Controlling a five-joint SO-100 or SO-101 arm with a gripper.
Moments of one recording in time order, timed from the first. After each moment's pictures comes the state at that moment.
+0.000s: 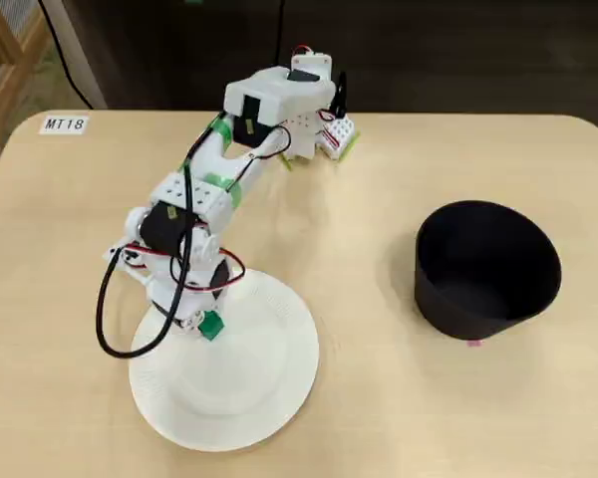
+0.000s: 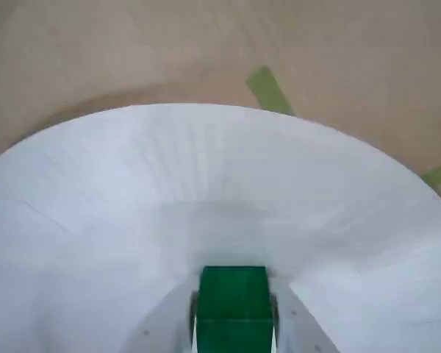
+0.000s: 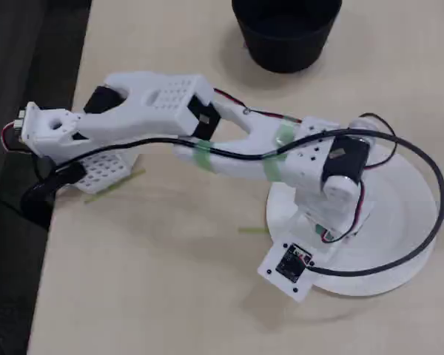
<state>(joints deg) 22.4 28.9 15.1 105.6 9.1</state>
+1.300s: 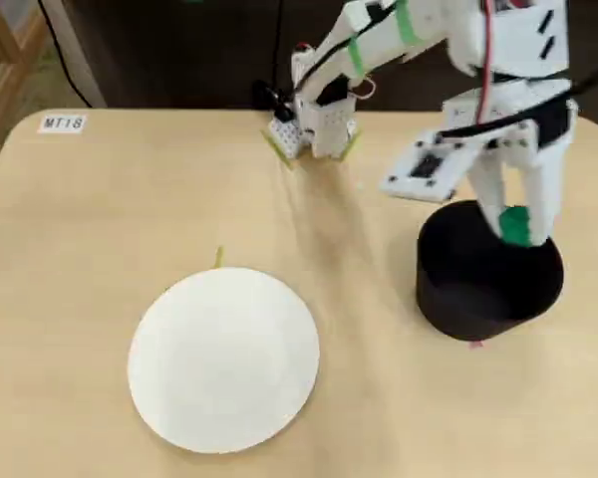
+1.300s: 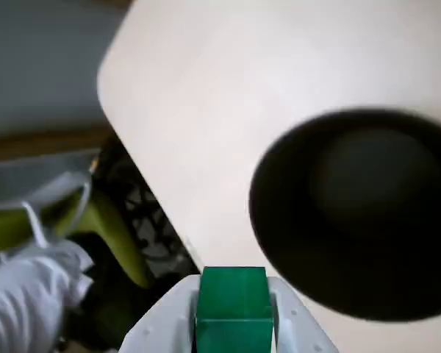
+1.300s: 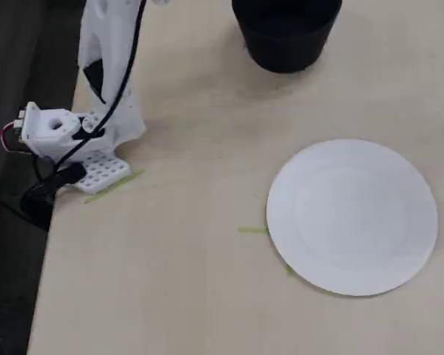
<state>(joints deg) -39.0 62.7 14.9 106.3 -14.6</state>
